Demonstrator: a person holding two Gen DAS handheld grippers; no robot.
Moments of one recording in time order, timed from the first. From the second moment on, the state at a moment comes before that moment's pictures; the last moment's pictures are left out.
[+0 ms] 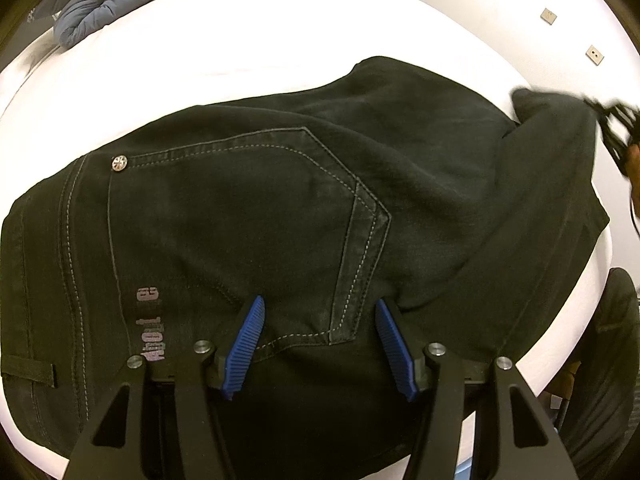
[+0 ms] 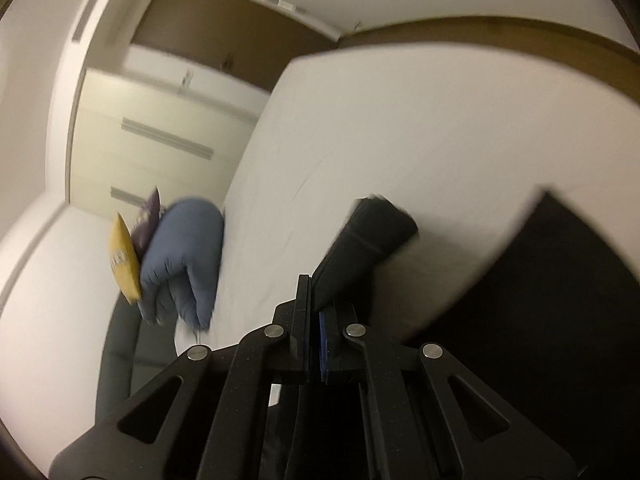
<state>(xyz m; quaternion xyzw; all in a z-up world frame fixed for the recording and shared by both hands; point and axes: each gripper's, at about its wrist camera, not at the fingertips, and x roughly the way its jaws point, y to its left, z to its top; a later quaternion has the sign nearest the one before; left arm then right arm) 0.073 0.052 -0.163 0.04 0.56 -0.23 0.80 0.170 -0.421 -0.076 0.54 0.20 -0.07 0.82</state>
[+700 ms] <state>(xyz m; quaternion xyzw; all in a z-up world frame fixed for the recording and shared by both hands) 0.090 0.043 -0.156 0.05 0.57 -0.22 0.79 0.021 -0.401 -0.130 0.55 0.24 -0.25 0.76</state>
